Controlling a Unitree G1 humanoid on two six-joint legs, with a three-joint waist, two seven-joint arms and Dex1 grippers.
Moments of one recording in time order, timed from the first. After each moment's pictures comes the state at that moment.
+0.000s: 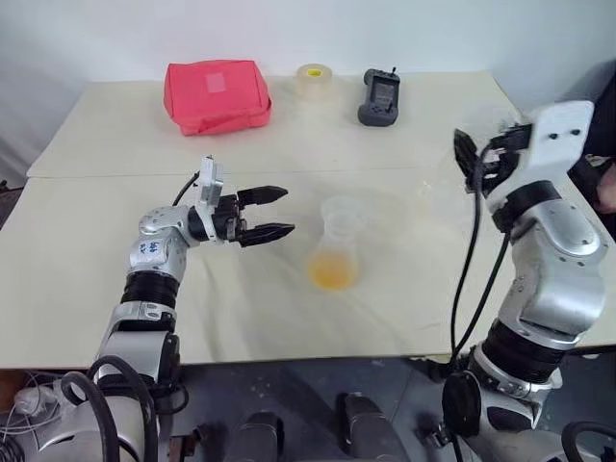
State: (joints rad) left arm -0.89 0.41 0.10 0.76 -0.41 0.10 -1.38; right arm -0.66 -0.16 -0.48 -0.46 -0.10 0.83 0.48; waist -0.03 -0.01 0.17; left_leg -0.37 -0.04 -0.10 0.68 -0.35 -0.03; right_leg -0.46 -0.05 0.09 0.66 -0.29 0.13
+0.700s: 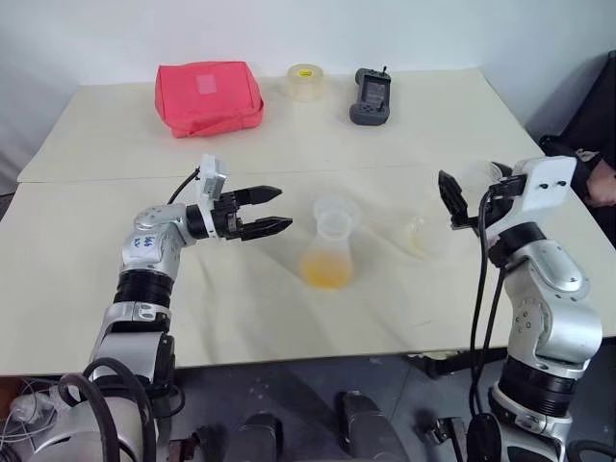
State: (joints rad) left arm -0.84 0.44 0.10 0.63 -0.39 0.25 -1.32; right arm -0.44 -0.29 -0.40 -0.43 0.15 0.58 0.39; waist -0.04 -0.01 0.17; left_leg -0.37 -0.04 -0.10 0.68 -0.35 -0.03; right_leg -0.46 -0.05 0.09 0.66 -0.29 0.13
